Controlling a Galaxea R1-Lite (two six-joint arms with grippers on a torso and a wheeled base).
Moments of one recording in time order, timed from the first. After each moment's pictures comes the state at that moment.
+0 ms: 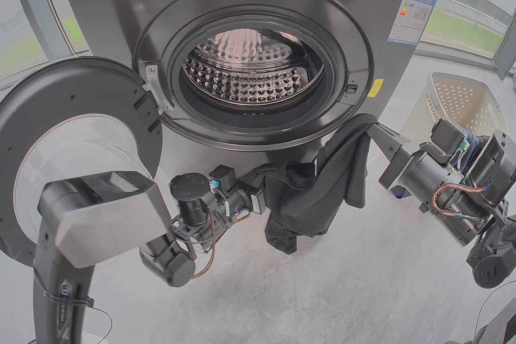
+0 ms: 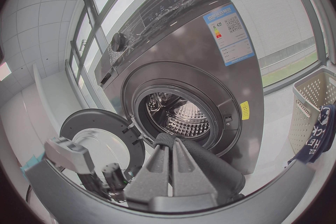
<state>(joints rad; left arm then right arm) -0.57 2.40 -0.94 -1.55 -0.02 -0.11 0.63 1.64 -0.48 -1.42 -0.07 0.21</state>
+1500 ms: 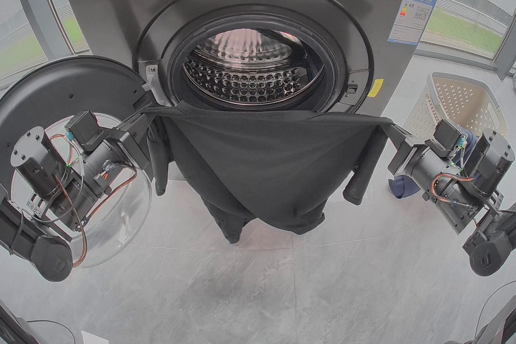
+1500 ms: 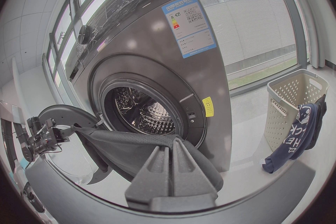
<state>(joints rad) -0.30 1.71 -0.47 -1.55 -0.19 -0.21 0.50 1.69 -0.48 -1.41 -0.15 0.22</state>
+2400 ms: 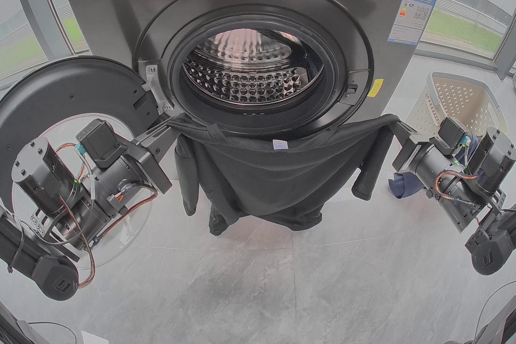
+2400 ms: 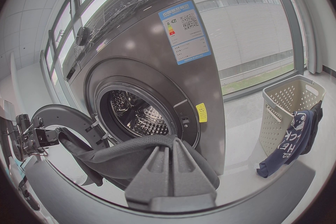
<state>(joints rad) -0.46 1.68 -0.43 -1.55 -0.19 -0.17 0.48 1.68 -0.47 -1.42 -0.16 0.19</state>
